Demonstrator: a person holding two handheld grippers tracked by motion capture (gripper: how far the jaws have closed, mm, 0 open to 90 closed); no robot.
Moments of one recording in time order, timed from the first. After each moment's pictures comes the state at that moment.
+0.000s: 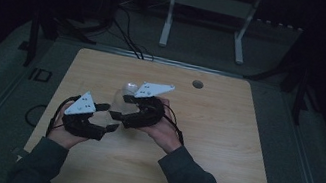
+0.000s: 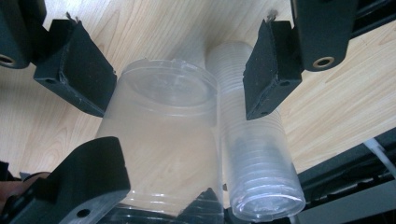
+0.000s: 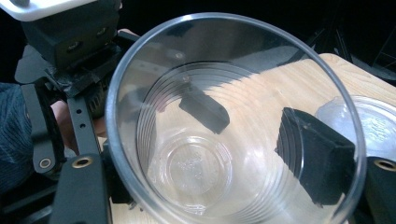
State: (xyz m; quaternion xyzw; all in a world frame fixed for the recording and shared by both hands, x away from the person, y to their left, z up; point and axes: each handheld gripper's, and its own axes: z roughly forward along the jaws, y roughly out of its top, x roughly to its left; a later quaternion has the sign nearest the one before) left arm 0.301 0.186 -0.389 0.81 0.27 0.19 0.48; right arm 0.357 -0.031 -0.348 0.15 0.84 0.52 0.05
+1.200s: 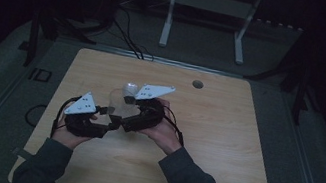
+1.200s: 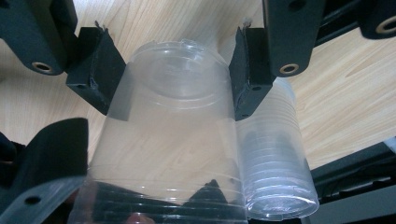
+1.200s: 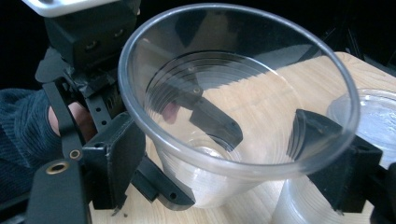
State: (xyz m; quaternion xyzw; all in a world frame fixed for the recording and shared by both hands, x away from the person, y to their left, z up) left arm 0.304 0.185 -0.397 0.79 0.27 0.16 0.52; right arm 0.357 -0.034 -0.354 0.15 0.83 0.53 0.03
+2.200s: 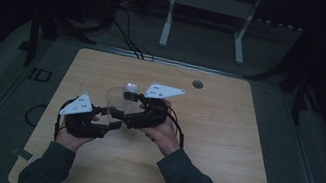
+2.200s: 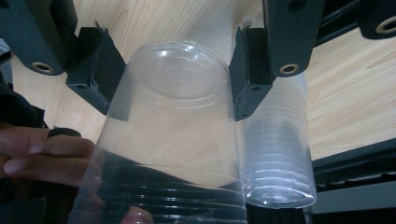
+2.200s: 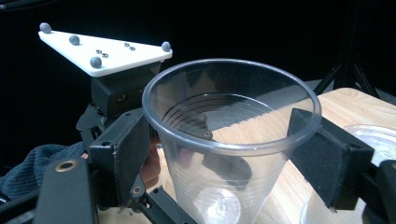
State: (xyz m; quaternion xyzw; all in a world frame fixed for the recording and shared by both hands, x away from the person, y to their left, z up) left arm 0.303 0.187 -0.405 0.76 0.29 0.14 0.57; right arm 0.356 -0.043 -0.351 0.15 0.78 0.61 0.01
